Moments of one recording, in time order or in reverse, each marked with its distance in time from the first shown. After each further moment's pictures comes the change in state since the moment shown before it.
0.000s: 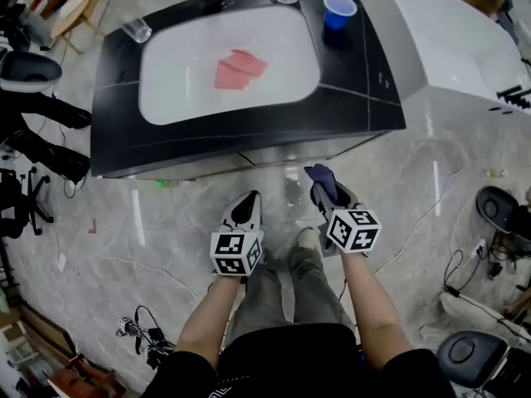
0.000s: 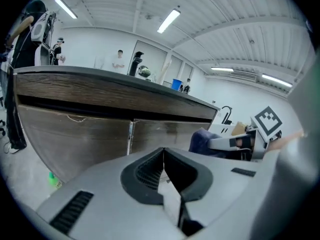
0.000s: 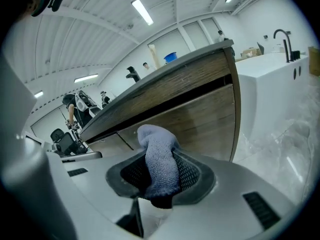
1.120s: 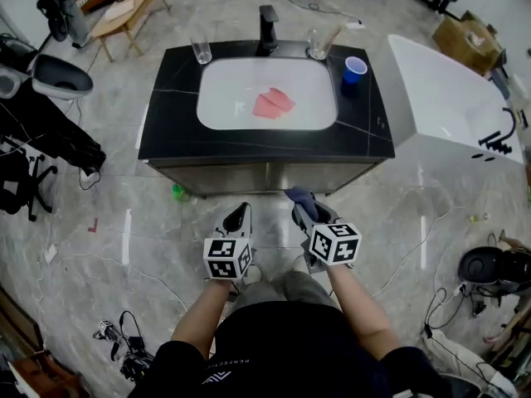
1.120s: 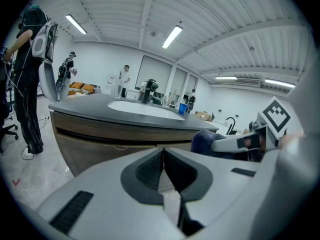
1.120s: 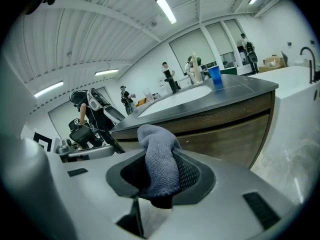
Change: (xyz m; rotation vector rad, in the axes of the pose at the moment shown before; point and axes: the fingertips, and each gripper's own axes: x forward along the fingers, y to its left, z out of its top) left arm -0.128 0.034 0.056 -0.003 -0.122 0.083; right arm -0.046 0.158 0.020 -0.150 0.023 0.136
